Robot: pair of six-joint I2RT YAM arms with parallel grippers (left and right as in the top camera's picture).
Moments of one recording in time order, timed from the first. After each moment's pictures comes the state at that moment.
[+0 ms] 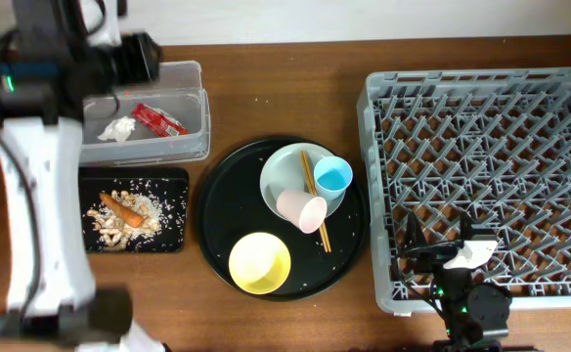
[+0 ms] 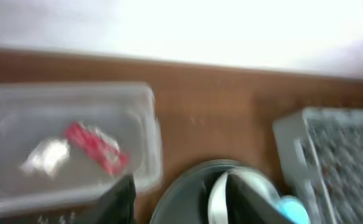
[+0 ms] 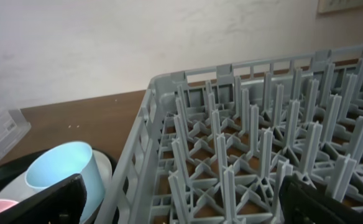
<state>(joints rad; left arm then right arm) 0.03 1.82 2.26 -1.17 0.25 -0.12 0.04 0.03 0.01 -0.07 0.00 0.18</state>
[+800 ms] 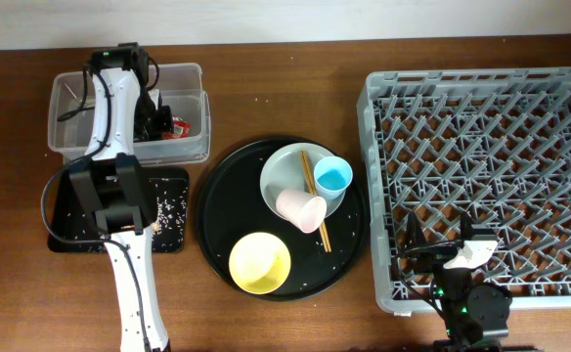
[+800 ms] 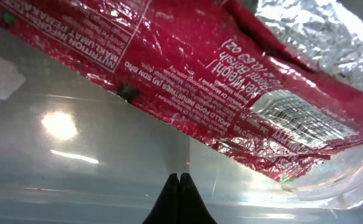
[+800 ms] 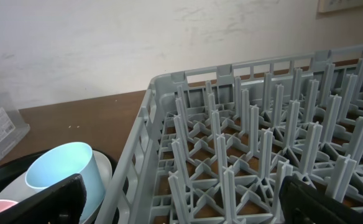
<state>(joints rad) 0.09 2.69 2.57 -1.56 0.01 -0.10 0.04 0.03 0.01 -0.08 0.00 0.18</state>
